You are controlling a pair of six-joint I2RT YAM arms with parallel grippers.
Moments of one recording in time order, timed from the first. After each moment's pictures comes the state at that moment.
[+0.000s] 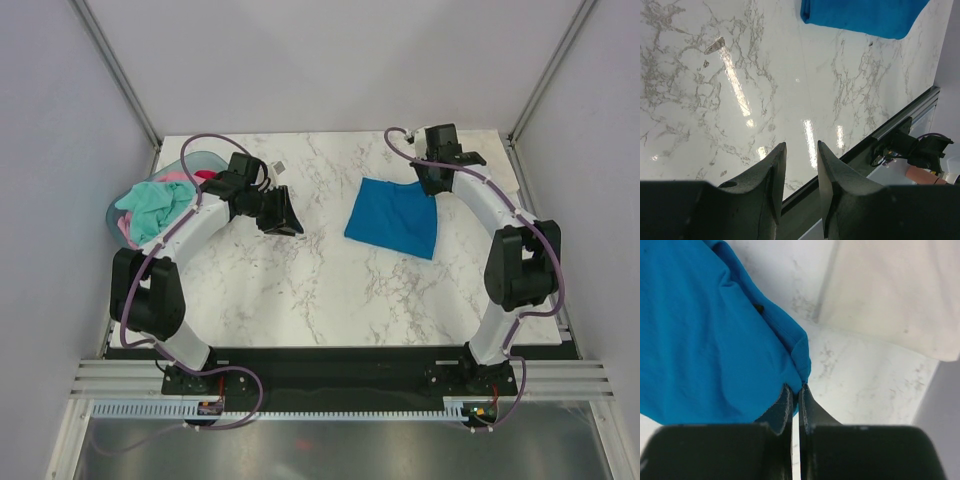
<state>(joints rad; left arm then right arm) -0.31 1.62 1.28 -0.65 0.54 -0.40 0.18 1.82 1.53 -0.59 0.10 -0.25</state>
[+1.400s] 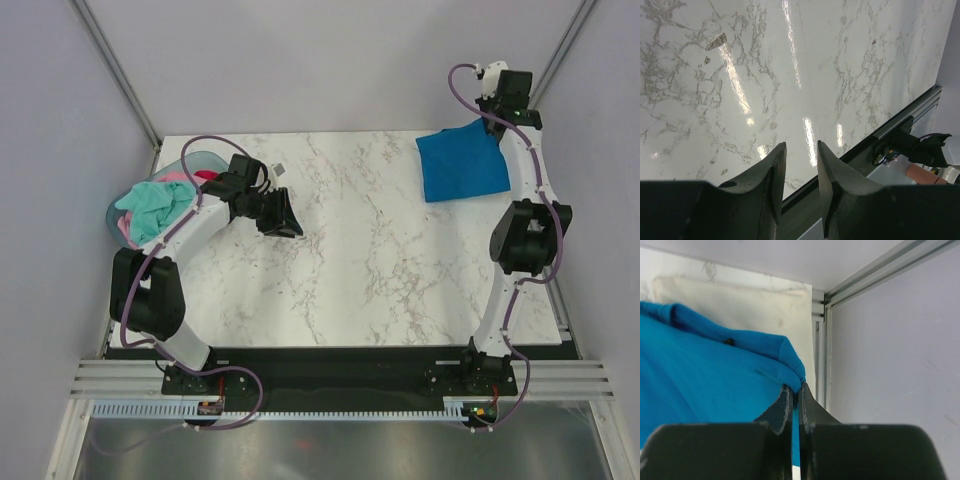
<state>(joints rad) -0.31 1.62 1.27 -0.65 0.53 -0.40 -0.11 2.12 2.12 -0.57 0.17 -0.44</state>
